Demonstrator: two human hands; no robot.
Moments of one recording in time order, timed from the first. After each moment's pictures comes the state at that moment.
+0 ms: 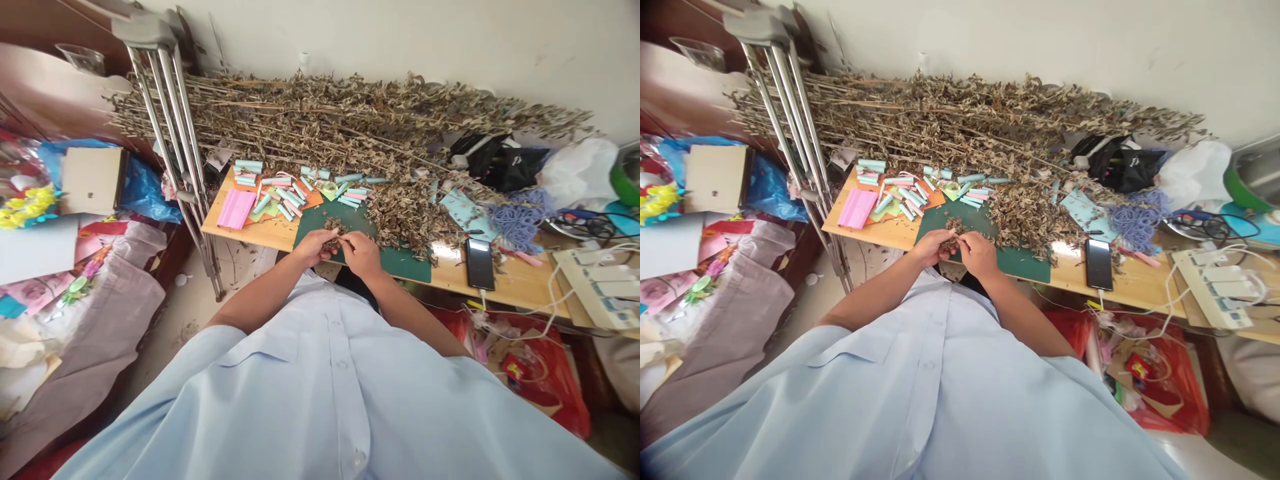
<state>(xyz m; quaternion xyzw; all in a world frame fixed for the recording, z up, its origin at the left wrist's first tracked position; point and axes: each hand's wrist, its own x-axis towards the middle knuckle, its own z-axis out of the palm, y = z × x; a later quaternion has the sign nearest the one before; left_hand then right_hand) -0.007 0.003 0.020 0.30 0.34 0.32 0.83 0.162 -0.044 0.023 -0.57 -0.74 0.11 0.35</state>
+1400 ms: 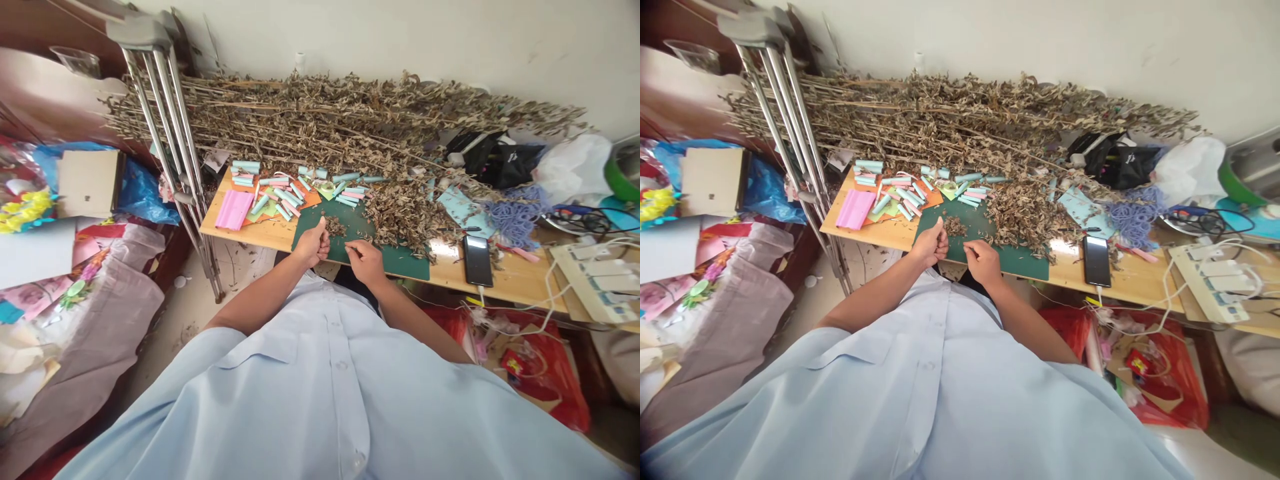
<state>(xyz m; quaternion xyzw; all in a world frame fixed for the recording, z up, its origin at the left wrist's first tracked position) -0.004 0.000 0.036 0.22 0.41 0.34 0.82 0.175 -0.066 0.013 -0.59 -0.68 0.19 0.39</state>
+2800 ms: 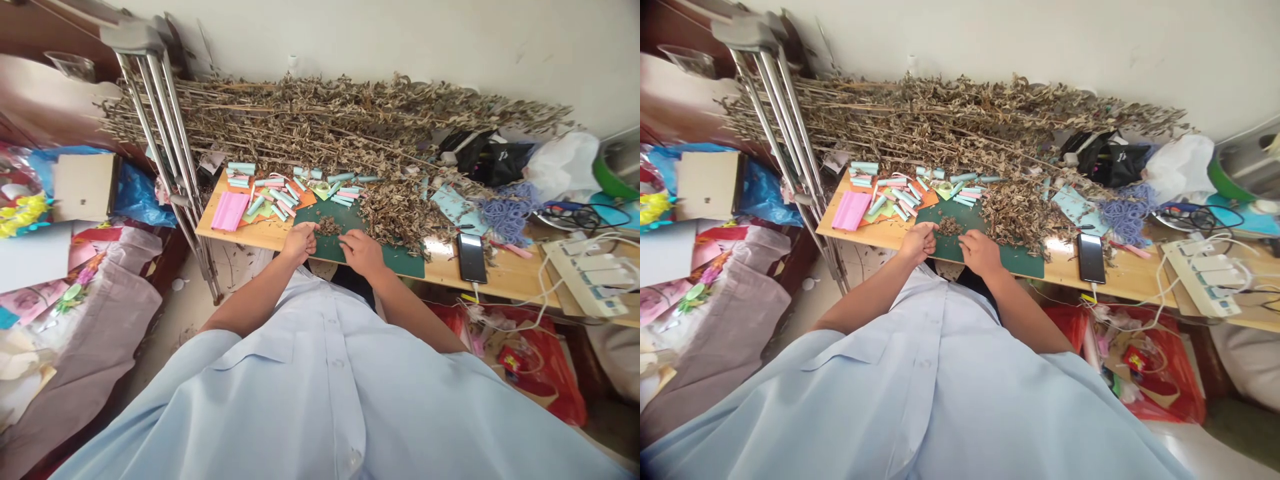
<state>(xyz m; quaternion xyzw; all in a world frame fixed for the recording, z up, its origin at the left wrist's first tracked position) -0.020 0.005 0.032 0.27 0.42 0.41 0.76 0.189 -0.048 0.022 -0.60 -0.77 0.08 0.20</state>
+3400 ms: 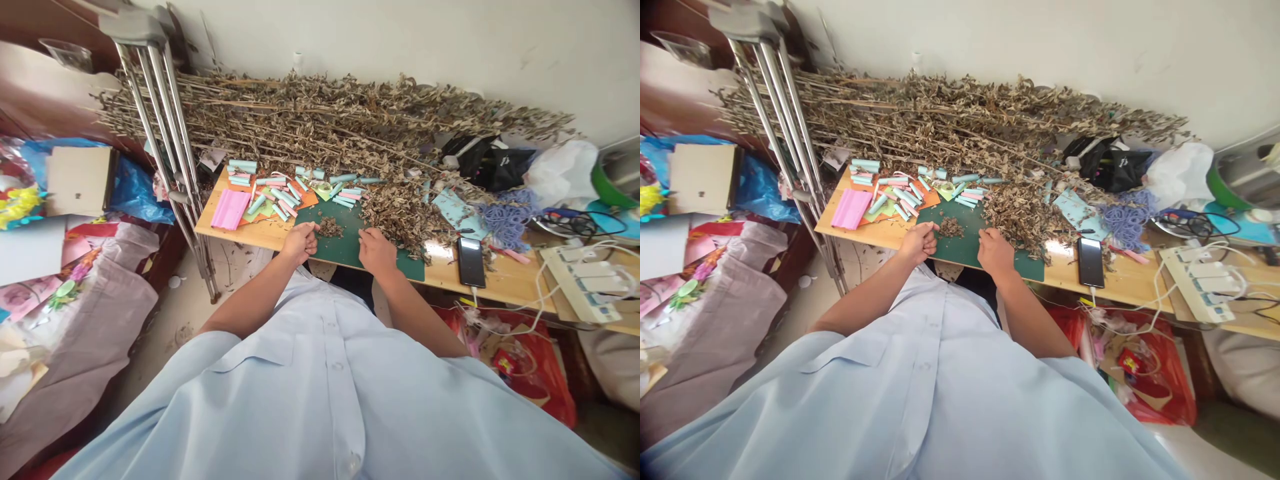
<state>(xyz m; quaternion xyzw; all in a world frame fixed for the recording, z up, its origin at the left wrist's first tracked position) -0.025 0.011 0.018 0.24 0.38 0.42 0.79 0.217 -0.043 0.016 -0.68 -0.71 0.03 0.16</state>
